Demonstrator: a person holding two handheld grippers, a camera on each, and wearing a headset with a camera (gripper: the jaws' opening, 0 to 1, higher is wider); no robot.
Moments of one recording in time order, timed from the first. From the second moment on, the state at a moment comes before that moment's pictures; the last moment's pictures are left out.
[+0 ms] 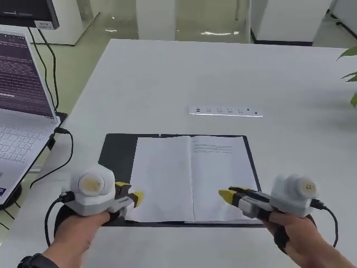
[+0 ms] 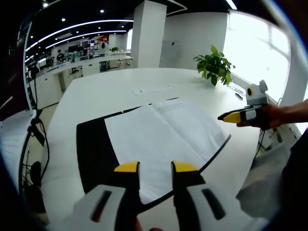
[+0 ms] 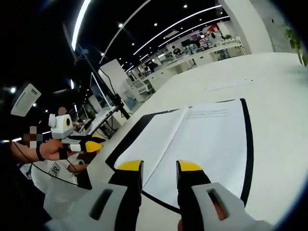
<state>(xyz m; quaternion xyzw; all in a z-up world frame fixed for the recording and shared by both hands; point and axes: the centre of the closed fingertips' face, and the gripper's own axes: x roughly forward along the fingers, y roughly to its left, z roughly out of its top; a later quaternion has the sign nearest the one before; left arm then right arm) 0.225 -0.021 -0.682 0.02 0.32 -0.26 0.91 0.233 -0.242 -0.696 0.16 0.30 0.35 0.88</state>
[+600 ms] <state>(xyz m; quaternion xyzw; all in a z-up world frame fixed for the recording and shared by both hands) 0.211 -0.024 -0.635 0.07 0.27 -0.27 0.92 0.217 -0.294 -0.649 0.09 0.25 0.31 0.91</state>
